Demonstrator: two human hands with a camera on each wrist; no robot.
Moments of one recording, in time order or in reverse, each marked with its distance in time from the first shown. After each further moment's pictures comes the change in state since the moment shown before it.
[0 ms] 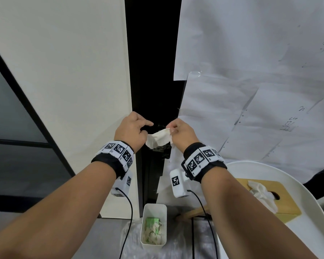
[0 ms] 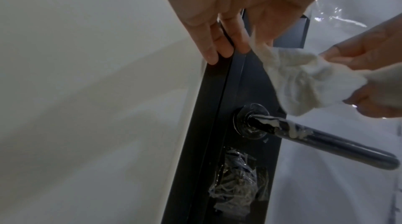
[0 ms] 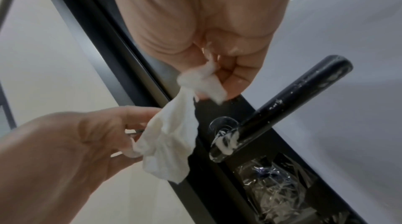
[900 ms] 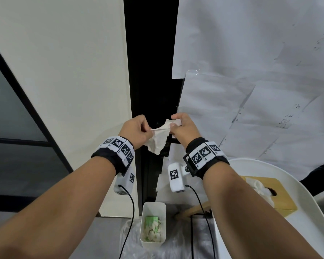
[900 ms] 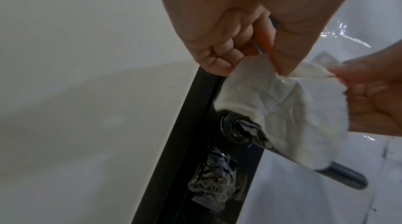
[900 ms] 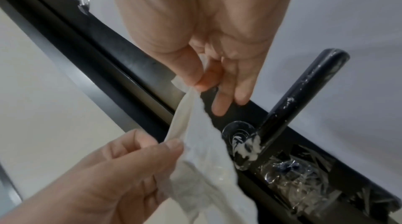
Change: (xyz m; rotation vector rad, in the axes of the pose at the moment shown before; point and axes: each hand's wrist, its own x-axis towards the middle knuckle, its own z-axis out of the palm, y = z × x) left_hand -0.002 0.010 0.002 -0.222 -0.074 -0.133; right_hand 0.003 0.004 -0.004 0.232 0.038 0.057
